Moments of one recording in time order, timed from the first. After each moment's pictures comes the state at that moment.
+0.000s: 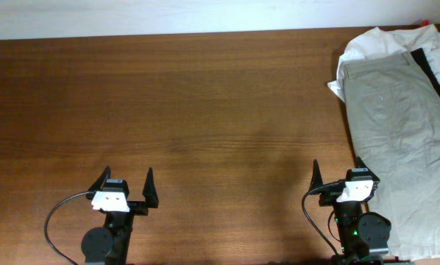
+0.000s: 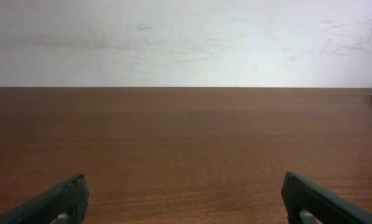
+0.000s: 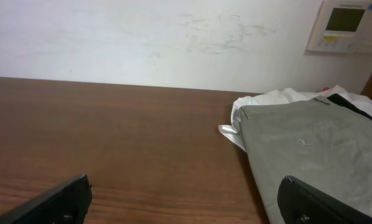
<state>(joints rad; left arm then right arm) -0.01 0.01 0.02 -0.07 0.08 -0.05 0.02 0.01 0.01 -0.07 0.01 -0.05</state>
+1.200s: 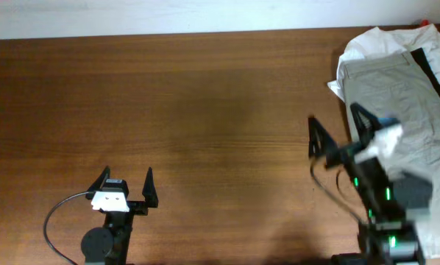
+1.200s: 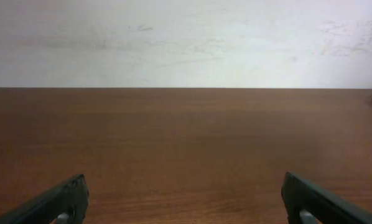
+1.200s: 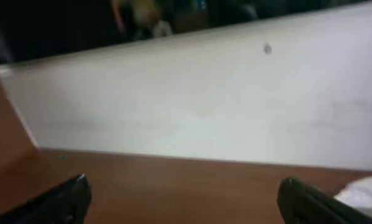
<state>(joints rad) -0.01 0.01 0.01 -0.07 0.07 -0.05 0.02 0.70 0.62 0.11 -0.30 0.17</state>
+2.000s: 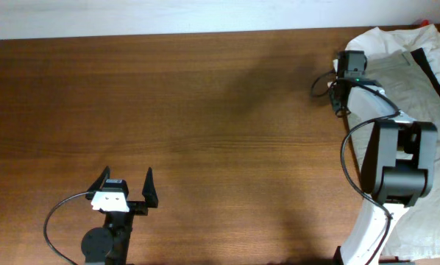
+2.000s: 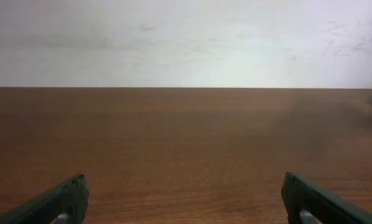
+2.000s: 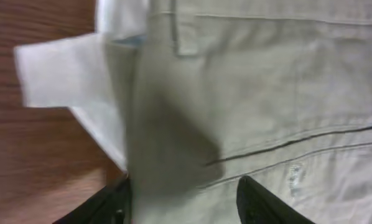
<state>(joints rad) -0.01 0.01 0.01 -0.07 0.07 -0.05 -0.12 2.13 1.46 -0.39 0.43 -0.30</state>
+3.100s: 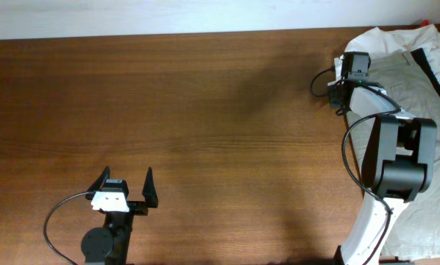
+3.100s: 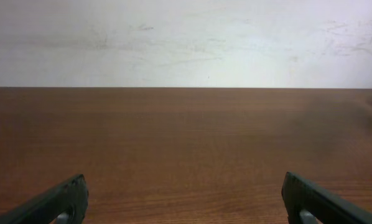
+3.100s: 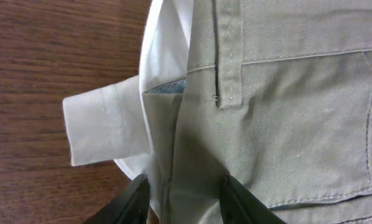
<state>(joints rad) -0.01 0.01 0.01 -0.07 0.07 -0.05 -0.15 2.18 1.47 -0.30 0.26 -0.28</state>
